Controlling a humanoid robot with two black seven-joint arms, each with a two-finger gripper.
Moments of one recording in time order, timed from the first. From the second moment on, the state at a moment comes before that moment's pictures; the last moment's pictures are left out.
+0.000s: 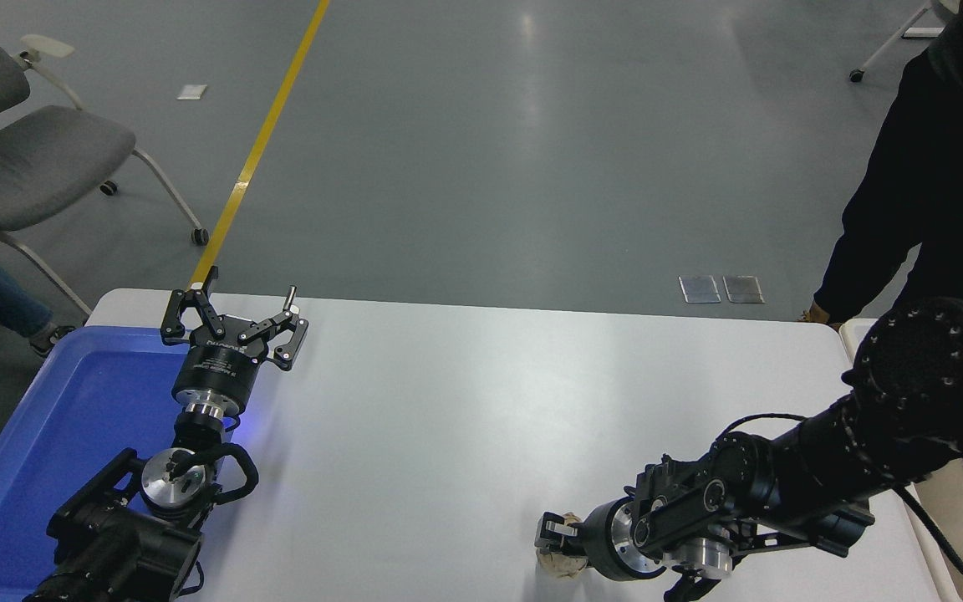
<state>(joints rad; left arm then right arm) -0.46 0.09 -1.19 -0.58 -0.22 -0.66 -0.14 1.29 0.00 -0.94 1.34 0.03 -0.23 -0.05</state>
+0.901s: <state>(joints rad) -0.46 0.09 -1.19 -0.58 -0.22 -0.66 -0.14 2.05 -0.21 -1.13 1.68 -0.03 0.24 -0.05</state>
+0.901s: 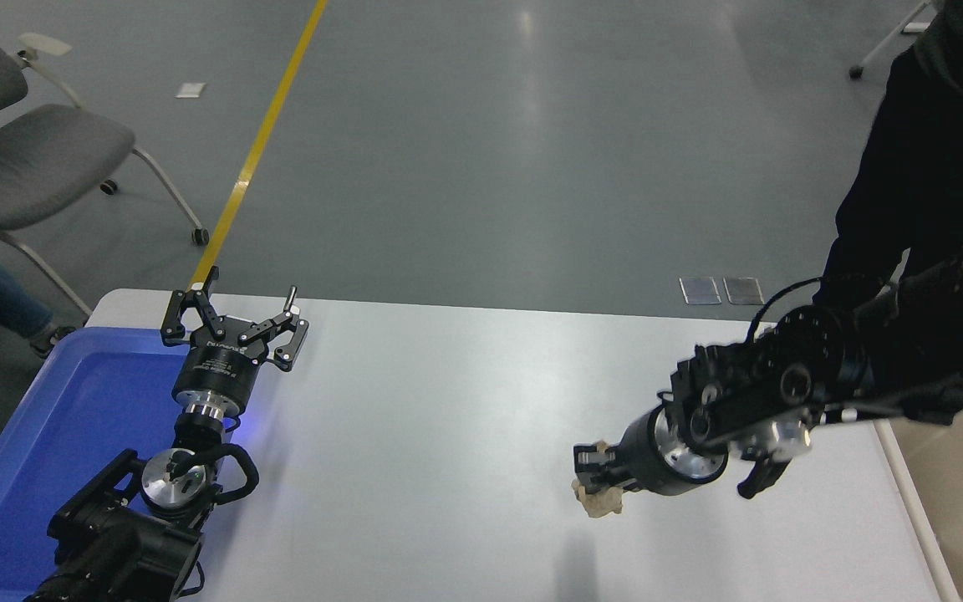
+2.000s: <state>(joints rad) -0.46 0.09 -1.19 -0.58 -0.22 -0.66 -0.14 2.27 -0.82 -1.32 1.15 -0.11 0.38 -0.06</state>
